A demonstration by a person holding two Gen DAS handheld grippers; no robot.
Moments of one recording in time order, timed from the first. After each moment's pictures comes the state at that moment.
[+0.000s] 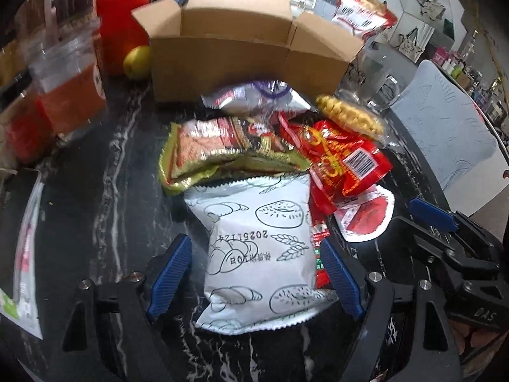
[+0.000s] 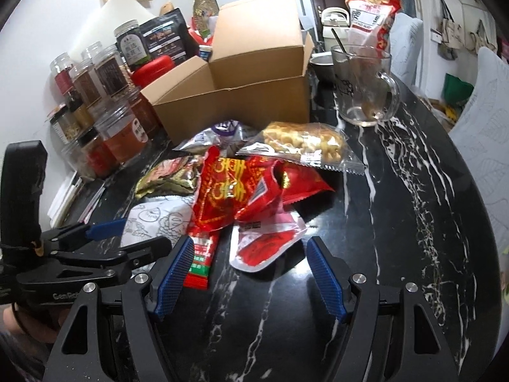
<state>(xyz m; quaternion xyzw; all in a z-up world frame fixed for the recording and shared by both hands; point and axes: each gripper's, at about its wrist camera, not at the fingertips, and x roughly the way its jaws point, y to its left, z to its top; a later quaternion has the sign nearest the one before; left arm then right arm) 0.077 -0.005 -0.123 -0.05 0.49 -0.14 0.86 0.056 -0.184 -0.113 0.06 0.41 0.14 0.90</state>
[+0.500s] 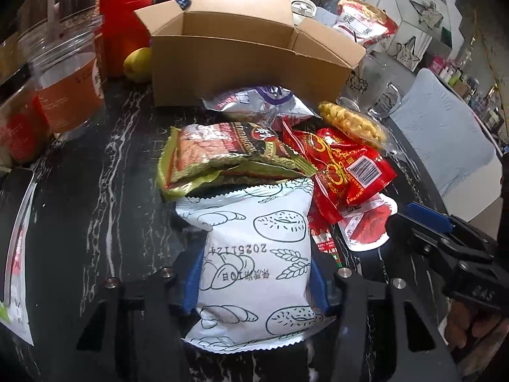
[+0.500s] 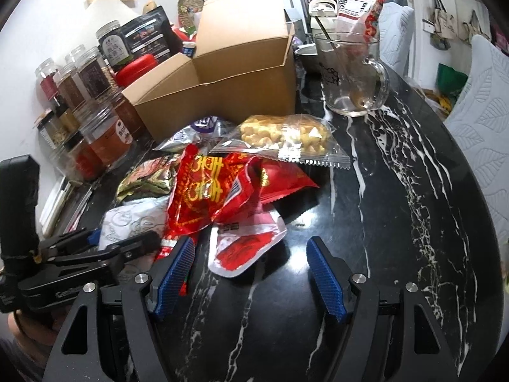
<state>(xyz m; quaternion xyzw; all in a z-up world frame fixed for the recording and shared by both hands) 0.074 0.008 -0.123 -0.06 0.47 -0.14 0.87 0.068 -0.195 -0.121 0.07 0.43 0.12 0.89</state>
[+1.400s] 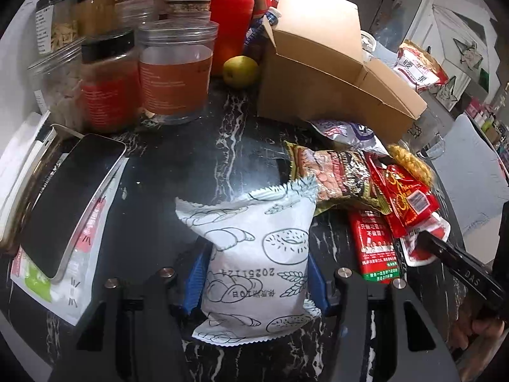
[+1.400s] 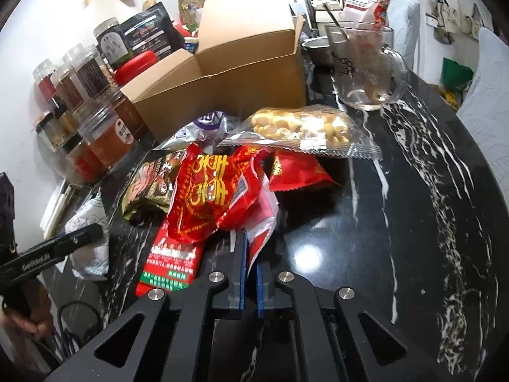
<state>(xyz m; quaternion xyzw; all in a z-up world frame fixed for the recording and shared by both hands) 0.059 0.087 -0.119 -0.11 0.45 -0.05 0.88 0.076 -0.188 -0.136 0.09 0.43 0.14 0.89</state>
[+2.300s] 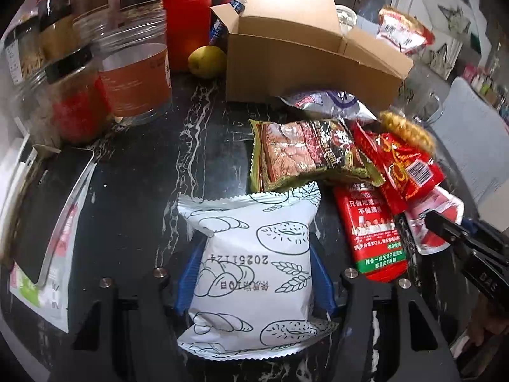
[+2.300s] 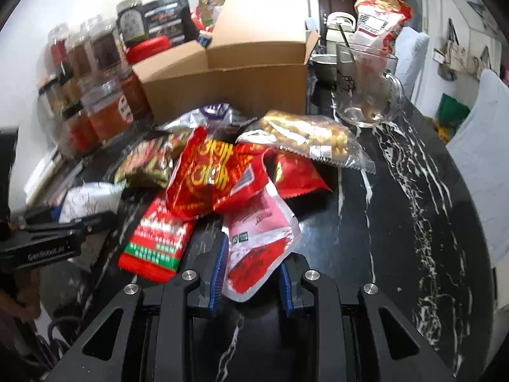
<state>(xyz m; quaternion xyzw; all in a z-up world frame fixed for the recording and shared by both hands) 0.068 0.044 -0.132 -0.05 0.46 -0.06 0.89 0.065 -0.182 -0.137 0.02 0.40 0.13 0.91</state>
